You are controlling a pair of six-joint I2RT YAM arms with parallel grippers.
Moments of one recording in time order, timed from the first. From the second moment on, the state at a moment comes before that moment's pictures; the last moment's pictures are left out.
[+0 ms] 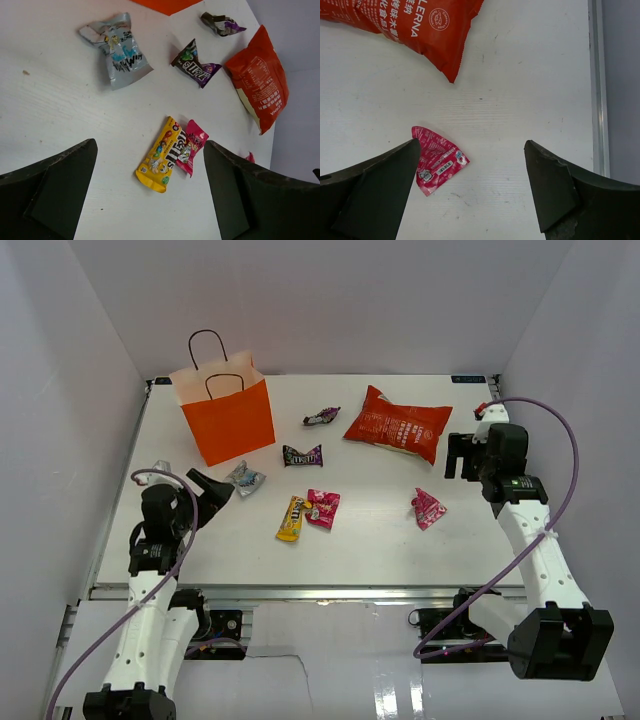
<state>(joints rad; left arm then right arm) 0.04 0.62 0.54 -0.37 0.21 -0.74 0.01 1.05 0.91 -0.44 0.02 -0.04</state>
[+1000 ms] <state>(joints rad) 0.03 1.44 0.72 -0.13 0.12 -0.90 0.03 1.31 0.96 -0.60 -0.77 -0.63</state>
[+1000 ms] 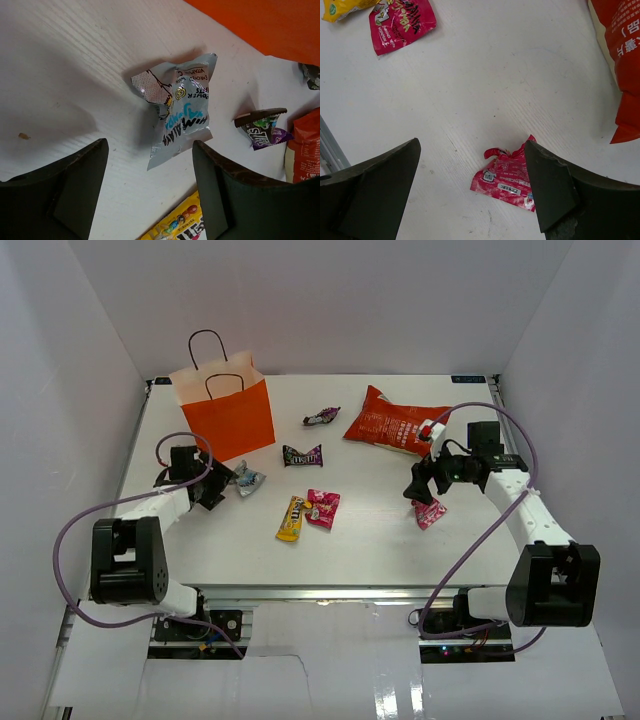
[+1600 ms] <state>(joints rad) -0.02 1.62 0.74 0.05 0.09 -0.99 0.03 1.33 0.96 -0.60 -0.78 -0.63</state>
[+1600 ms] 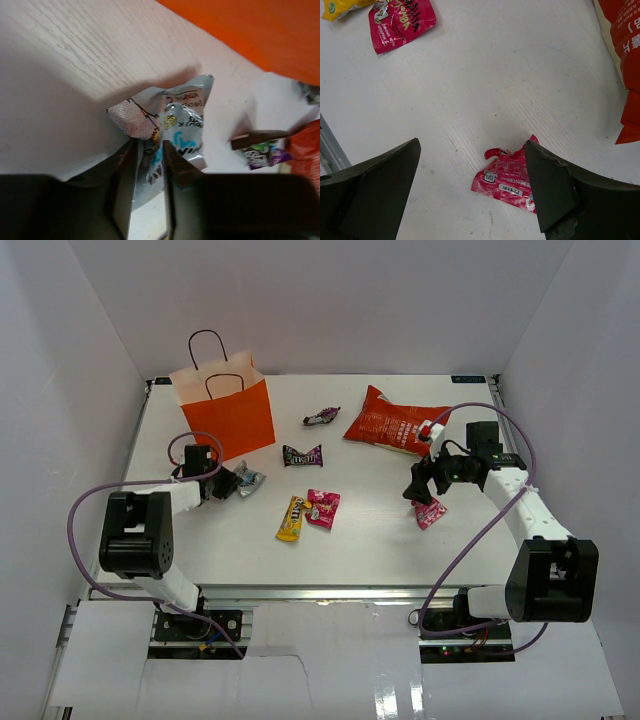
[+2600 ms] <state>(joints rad) -0.06 1.12 1.26 -0.17 0.08 -0.73 0.03 1.31 0.96 -0.64 -0.85 -0.76</state>
